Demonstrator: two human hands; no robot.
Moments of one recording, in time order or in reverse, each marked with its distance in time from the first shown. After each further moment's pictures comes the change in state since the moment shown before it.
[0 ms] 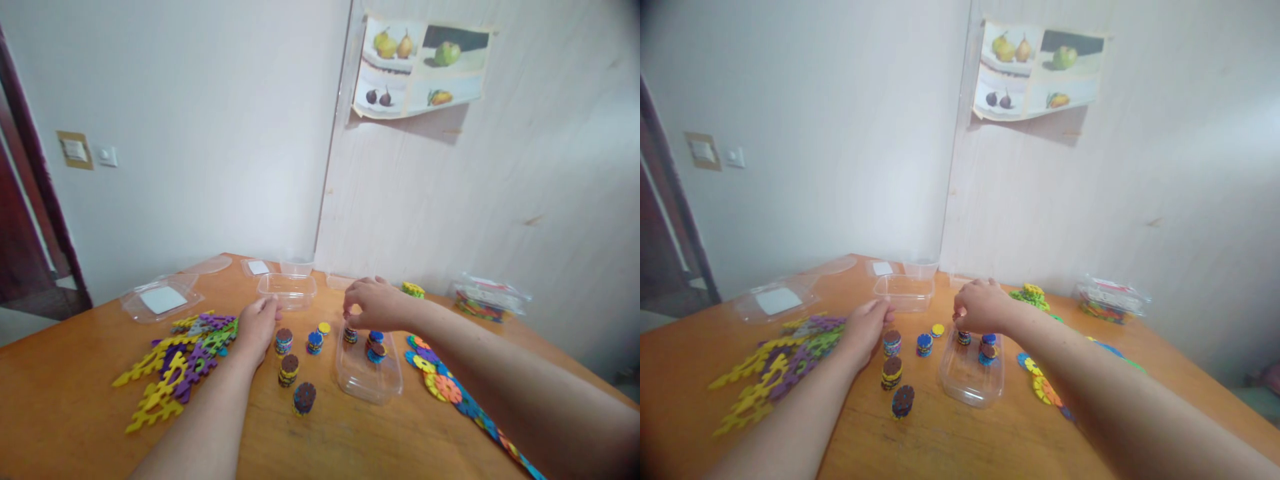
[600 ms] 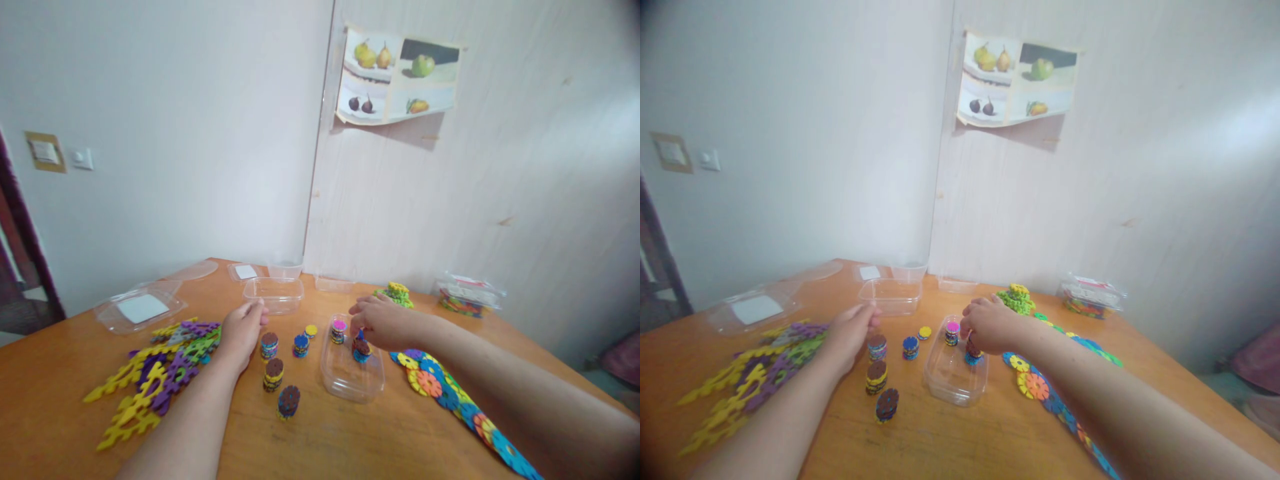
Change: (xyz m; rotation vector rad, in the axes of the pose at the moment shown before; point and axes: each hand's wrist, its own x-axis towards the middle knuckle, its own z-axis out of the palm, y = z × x) left_hand -0.002 0.006 -0.002 0.015 -0.012 -0.015; right_hand -0.036 0.030 0.029 0.010 -0.054 -0.107
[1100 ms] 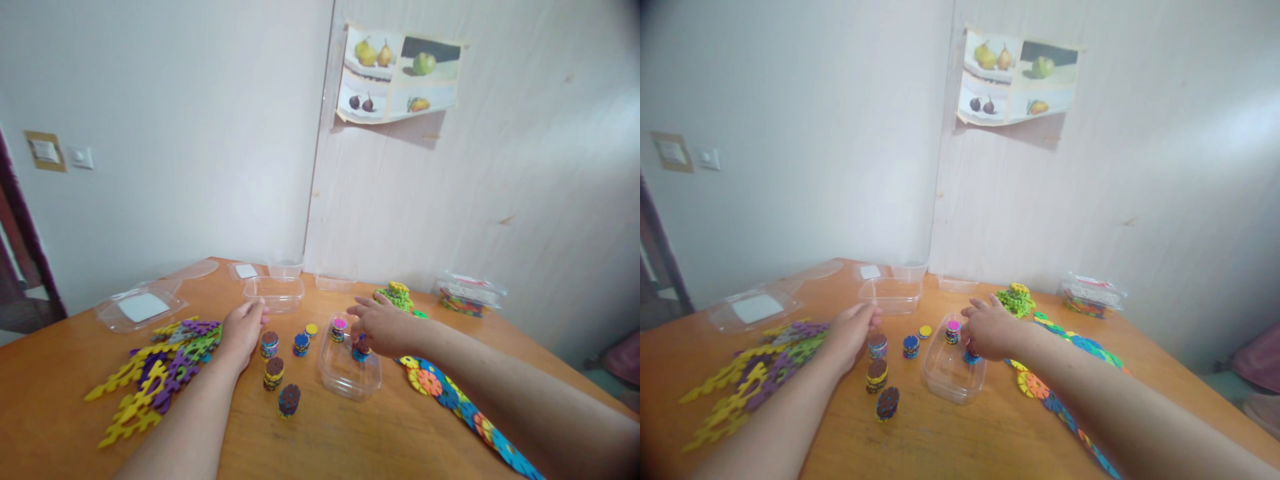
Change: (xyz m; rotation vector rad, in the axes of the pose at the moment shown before) left_hand 0.000 0.000 0.000 -0.013 -0.004 -0.005; right_hand -0.003 -0.010 0.004 -0.094 -0.060 -0.006
